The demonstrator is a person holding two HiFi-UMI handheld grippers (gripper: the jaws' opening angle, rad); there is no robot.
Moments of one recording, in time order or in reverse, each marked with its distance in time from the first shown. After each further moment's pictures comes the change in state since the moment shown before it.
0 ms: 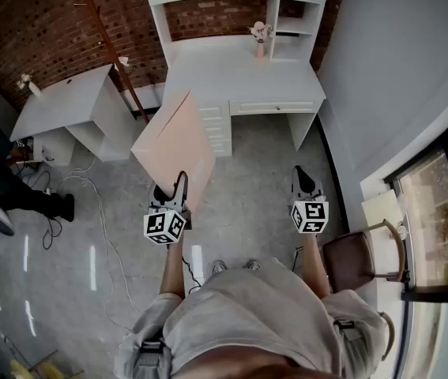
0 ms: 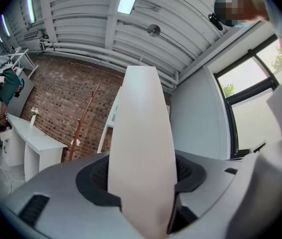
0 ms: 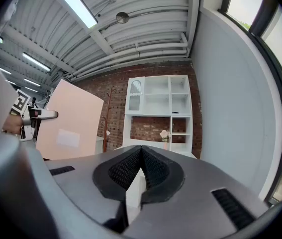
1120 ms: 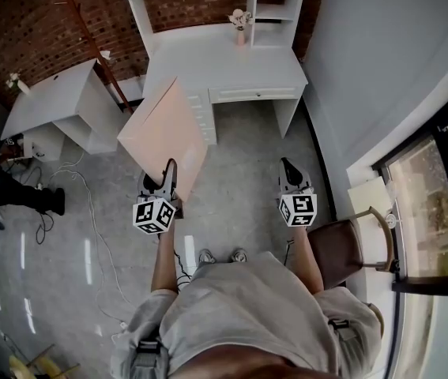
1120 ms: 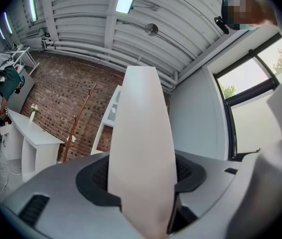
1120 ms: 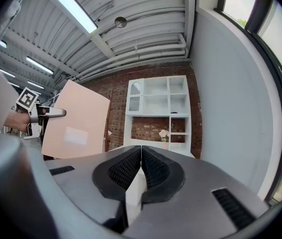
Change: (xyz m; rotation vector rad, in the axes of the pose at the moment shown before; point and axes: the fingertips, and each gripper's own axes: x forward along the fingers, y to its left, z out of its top) left arm 0.010 -0.072 -0.011 -0.027 -0.005 0.008; right arm -0.035 -0.047 -0.014 0.005 -0.017 0.053
